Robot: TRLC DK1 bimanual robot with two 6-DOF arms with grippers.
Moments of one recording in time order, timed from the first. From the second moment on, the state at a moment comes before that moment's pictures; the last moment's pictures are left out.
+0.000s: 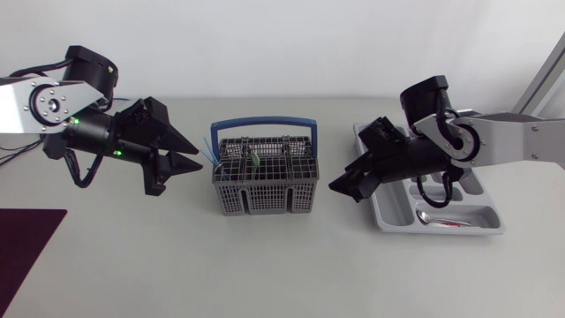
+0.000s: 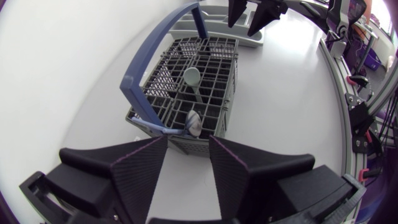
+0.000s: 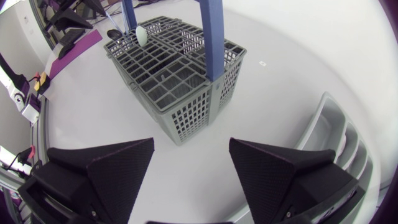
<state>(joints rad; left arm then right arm) -0.11 1.52 1.07 -0.55 0.59 1.02 0.25 1.58 0.93 -0.28 -0.45 -0.42</state>
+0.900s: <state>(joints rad) -0.12 1.65 1.17 -0.55 0.59 1.02 0.26 1.58 0.92 -0.26 -0.45 -0.42</state>
